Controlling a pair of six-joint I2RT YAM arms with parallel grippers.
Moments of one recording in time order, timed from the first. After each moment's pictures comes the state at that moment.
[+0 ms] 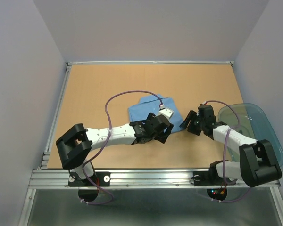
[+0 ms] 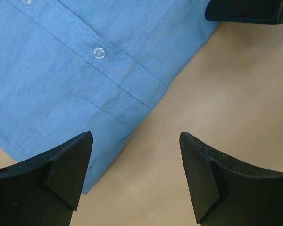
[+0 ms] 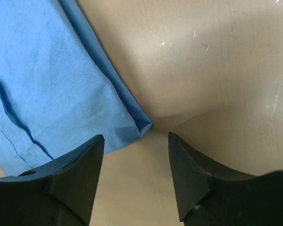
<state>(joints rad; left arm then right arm) -1.13 1.59 1.04 -0.29 -0.35 -0.41 0.23 1.25 0.50 -0.12 -0.15 0.70</state>
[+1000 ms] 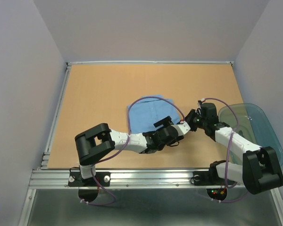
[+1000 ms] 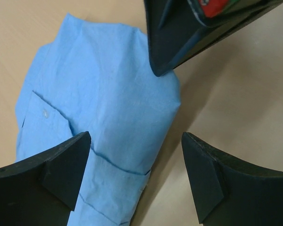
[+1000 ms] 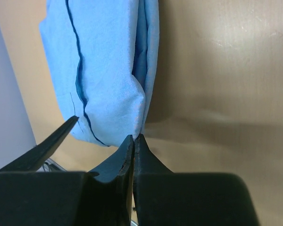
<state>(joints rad) -1.25 1.79 0.98 0.22 -0.56 0.19 0.23 1.18 0.51 -0.04 -0.41 0.79</state>
